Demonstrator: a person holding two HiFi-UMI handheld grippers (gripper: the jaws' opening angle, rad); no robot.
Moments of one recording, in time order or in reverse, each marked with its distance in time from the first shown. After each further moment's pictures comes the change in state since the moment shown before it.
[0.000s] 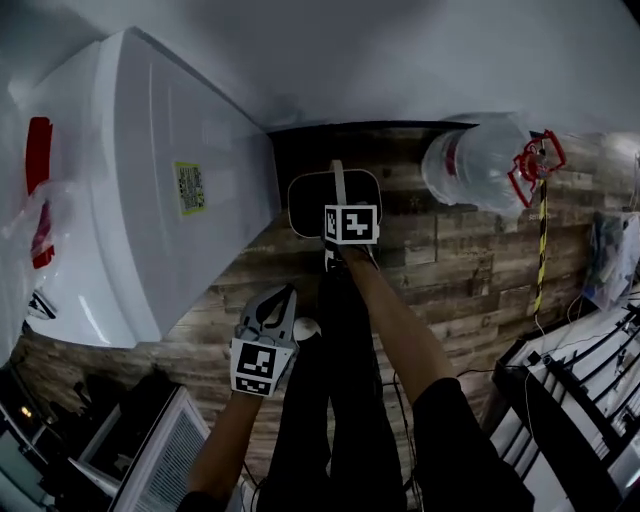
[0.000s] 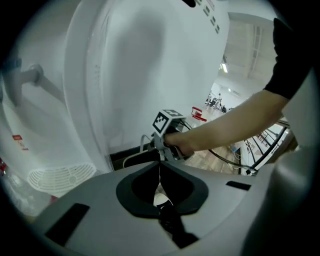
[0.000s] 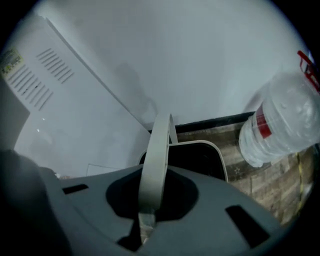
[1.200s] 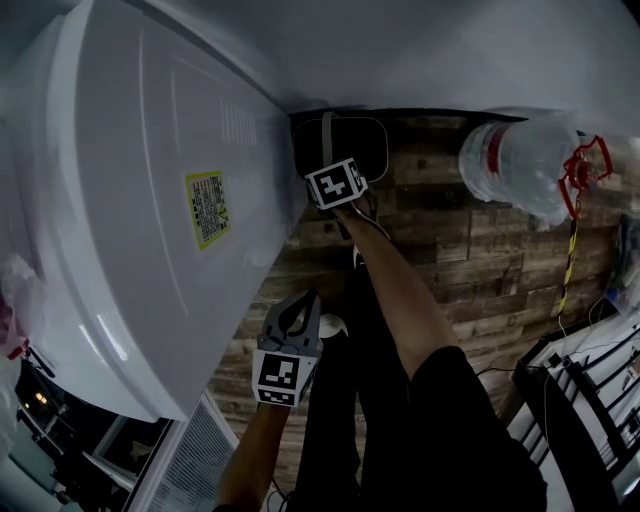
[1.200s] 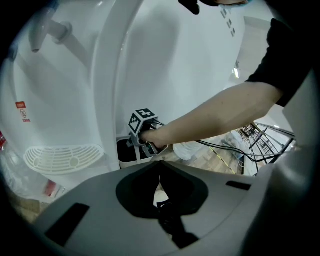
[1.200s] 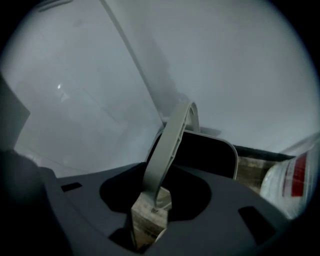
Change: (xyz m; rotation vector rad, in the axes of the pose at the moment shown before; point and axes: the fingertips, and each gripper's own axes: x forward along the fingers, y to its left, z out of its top) left arm 0.017 0.032 -0.036 -0.120 0.011 0.056; right arm 0.122 0.071 0.041 -0.368 0.081 0.068
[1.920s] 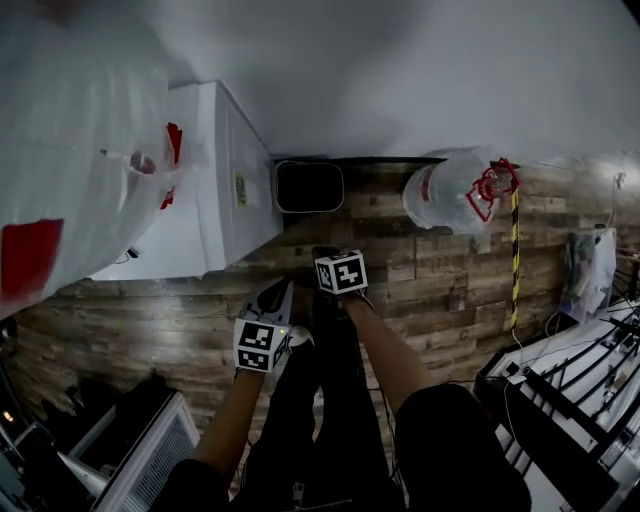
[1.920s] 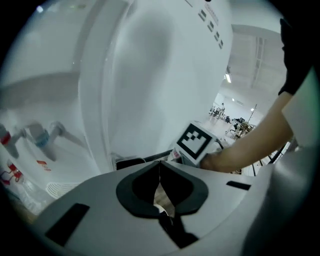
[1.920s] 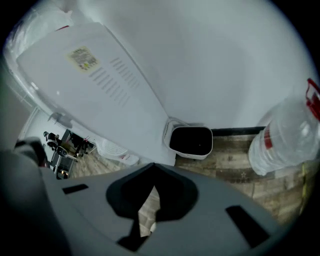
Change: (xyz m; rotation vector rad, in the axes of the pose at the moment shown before) left arm -0.059 -0.044 0.090 0.048 -0.103 -0.033; right arm -0.217 0.050 -0.085 0.167 -0.107 0.116
